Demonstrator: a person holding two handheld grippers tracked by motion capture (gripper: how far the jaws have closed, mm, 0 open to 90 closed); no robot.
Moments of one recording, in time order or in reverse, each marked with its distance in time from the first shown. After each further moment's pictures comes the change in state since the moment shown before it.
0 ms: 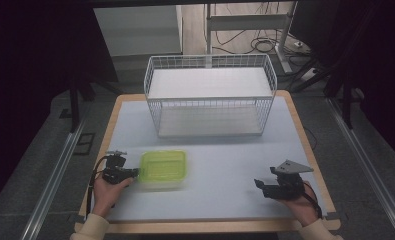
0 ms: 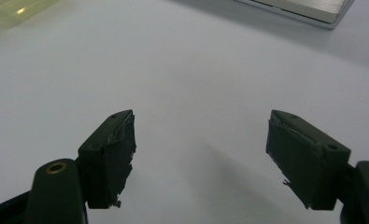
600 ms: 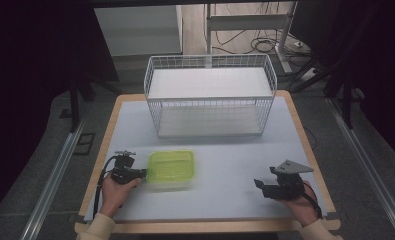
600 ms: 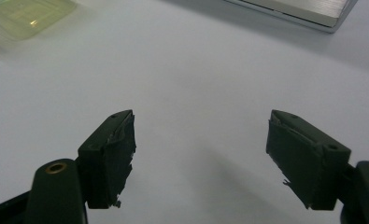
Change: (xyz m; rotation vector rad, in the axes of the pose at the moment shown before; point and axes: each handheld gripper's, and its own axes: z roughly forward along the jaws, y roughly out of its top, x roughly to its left) left arm -0.021 0.004 0.015 0.023 -0.025 0.024; right arm 0.002 0.001 -0.001 -0.007 0.003 -0.003
